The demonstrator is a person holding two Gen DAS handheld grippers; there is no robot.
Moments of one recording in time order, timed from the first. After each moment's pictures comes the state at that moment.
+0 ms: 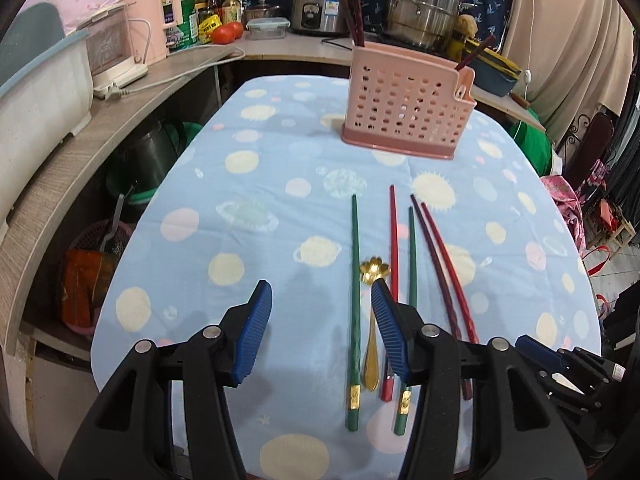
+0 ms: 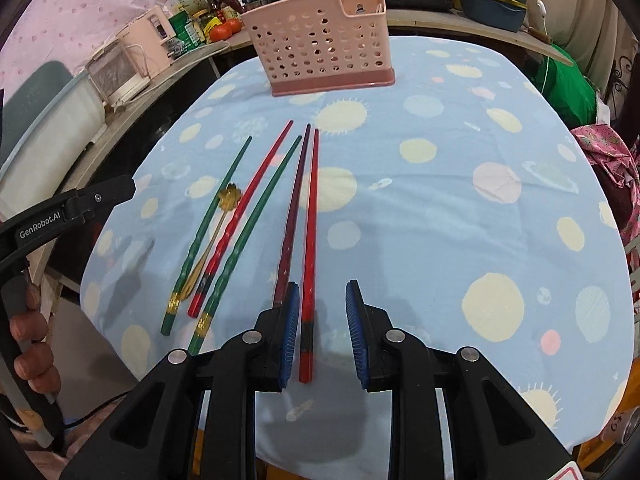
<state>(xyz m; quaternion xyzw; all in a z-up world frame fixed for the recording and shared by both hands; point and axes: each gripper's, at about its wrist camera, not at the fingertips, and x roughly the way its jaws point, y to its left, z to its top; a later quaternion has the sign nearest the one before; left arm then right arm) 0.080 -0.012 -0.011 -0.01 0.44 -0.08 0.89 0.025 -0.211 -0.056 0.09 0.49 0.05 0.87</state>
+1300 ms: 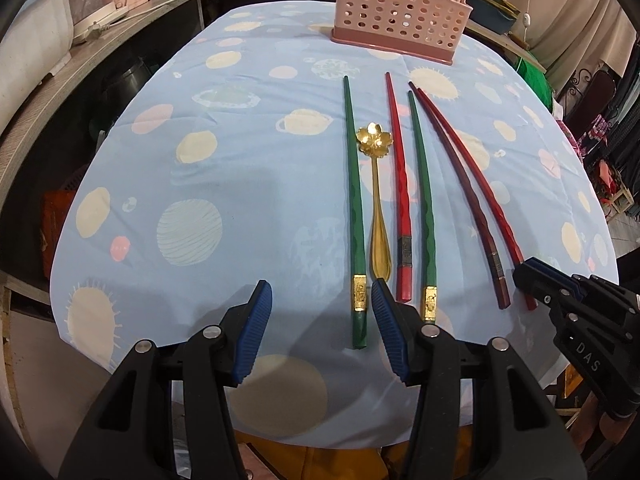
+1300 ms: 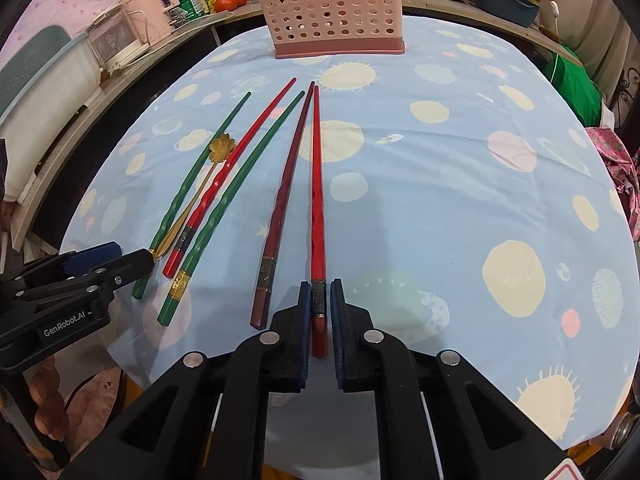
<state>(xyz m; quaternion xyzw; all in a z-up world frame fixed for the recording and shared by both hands) 0.047 -0.018 -0.079 0.01 0.53 -0.10 0.84 0.022 -0.202 -0.081 0.05 0.51 0.05 0.86</state>
